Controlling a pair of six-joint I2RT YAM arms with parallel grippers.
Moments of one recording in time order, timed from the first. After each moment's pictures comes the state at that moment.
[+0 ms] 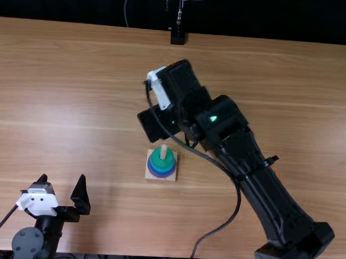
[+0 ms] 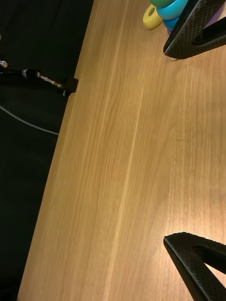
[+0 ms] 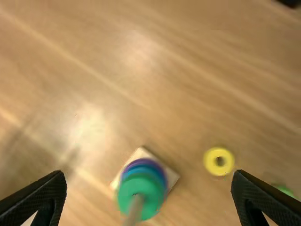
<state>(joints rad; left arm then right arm) -0.06 0.01 0.08 -0.24 0.01 -0.29 0.59 1.91 2.04 -1.11 -0.04 0.01</state>
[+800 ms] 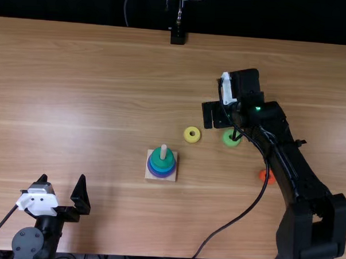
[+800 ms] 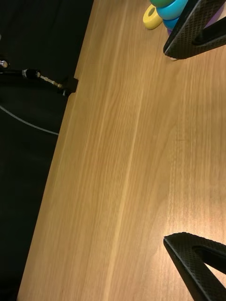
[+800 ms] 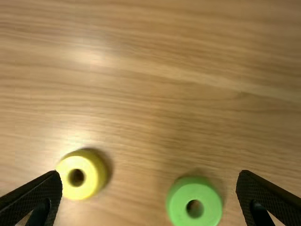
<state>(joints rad) -0.06 0.01 0.08 -0.24 0.01 -0.29 0.23 1.91 1.49 -0.63 -0.04 0.01</state>
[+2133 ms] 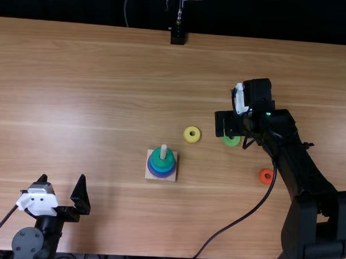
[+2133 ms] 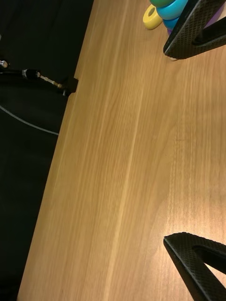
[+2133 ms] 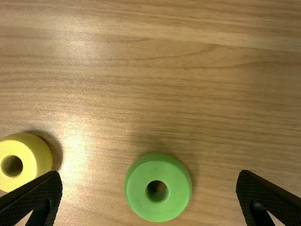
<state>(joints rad) -0.06 0.01 0.08 -0.24 0.01 -0.29 0.15 1.91 1.40 -0.61 -0.04 0.01</state>
